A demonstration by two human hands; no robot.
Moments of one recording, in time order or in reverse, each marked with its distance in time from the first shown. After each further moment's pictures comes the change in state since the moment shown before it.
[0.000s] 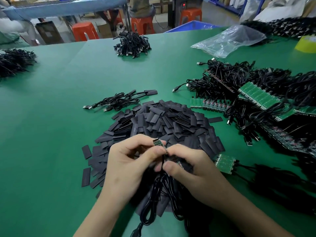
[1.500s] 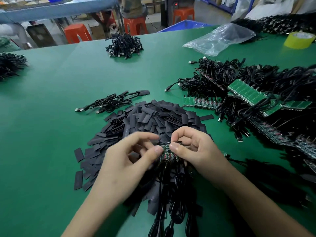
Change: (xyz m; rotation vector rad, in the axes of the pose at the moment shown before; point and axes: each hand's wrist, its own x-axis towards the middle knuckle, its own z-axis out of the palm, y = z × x) left_hand -0.002 0.024 0.005 0.385 -0.127 -0.090; right_hand 0.008 0.006 -0.031 0.296 0.073 0.217
